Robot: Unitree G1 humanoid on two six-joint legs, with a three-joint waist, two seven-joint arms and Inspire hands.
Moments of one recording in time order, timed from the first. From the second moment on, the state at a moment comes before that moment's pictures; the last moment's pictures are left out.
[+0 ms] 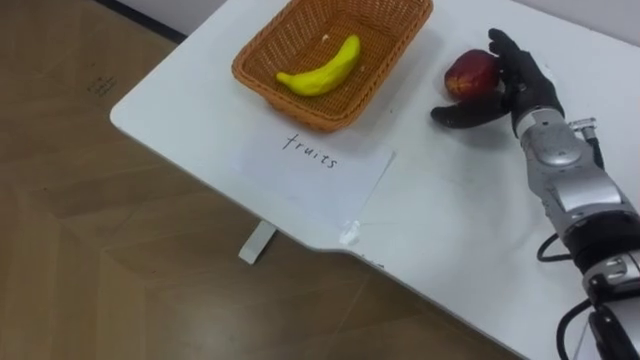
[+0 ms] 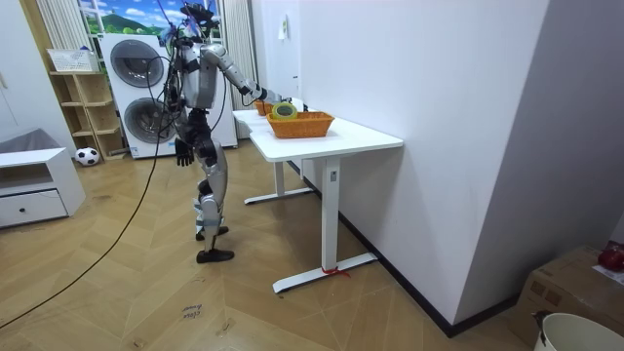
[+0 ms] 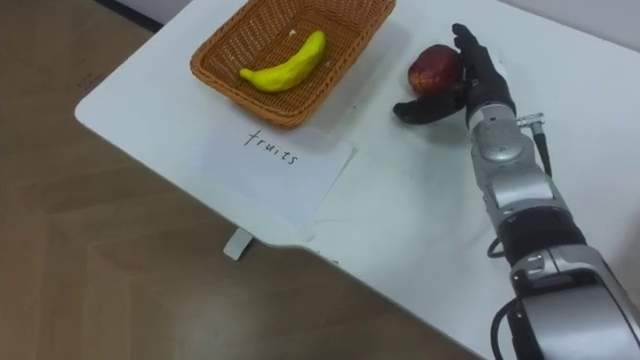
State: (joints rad) left arm 0.22 0.20 -0.08 0.92 0.07 0.14 0.11; right arm -0.69 -0.45 0.21 0.84 0.10 0.01 -0.12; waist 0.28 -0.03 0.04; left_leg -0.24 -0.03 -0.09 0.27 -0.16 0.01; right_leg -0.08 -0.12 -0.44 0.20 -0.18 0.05
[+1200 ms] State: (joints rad) left arm 0.20 0.22 -0.10 0.94 0.07 0.12 0.10; right arm -0.74 -0.47 0.35 0.89 -0.26 0.02 -0.15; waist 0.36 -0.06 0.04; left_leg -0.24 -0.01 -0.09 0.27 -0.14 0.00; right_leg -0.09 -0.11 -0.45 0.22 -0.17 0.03
